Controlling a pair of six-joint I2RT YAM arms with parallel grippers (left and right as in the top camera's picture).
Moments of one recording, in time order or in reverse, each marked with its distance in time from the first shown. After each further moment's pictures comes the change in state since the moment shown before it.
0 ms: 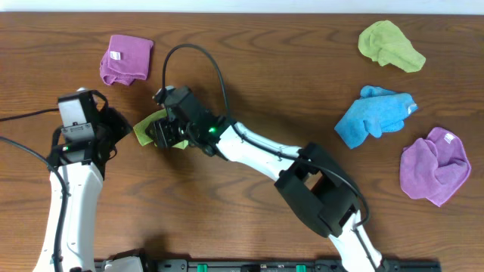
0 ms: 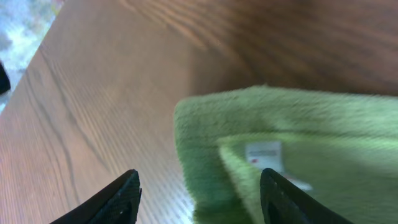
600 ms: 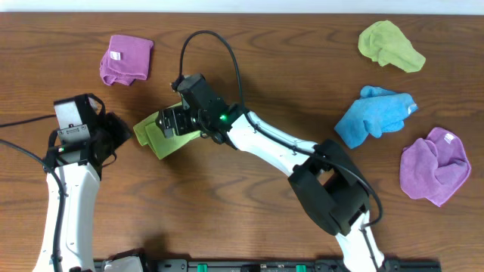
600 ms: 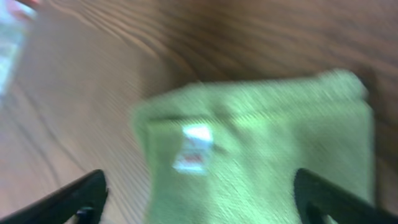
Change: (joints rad) left arm 0.025 0.000 0.000 -0.092 0.082 -0.004; right arm -0.066 -0.048 0.012 -0.174 0.042 0.054
